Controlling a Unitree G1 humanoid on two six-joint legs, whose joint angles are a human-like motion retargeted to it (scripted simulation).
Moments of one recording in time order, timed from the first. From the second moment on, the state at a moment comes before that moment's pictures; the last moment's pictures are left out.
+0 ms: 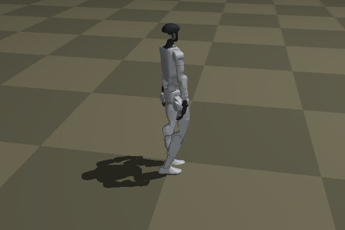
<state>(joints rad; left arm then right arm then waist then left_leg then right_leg) -0.05 0.14 0.28 1.65 0.12 0.04 -0.21 -0.02 -0.14 0.32 1.50 -0.63 0.02 0.36 -0.12 -0.01 -0.06 -0.03 -0.17 -0.19 0.00 0.00 0.14 0.03 -0.07 -0.51 0.29 -0.34 0.02</state>
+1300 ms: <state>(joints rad) -0.04 0.13 0.31 1.65 0.12 0.05 -0.22 -0.02 -0.15 0.32 1.51 -0.64 0.02 0.36 -0.12 -0.01 -0.07 -0.02 -0.18 -0.19 0.00 -0.01 0.14 0.02 -0.09 -0.49 0.32 -0.36 0.02</state>
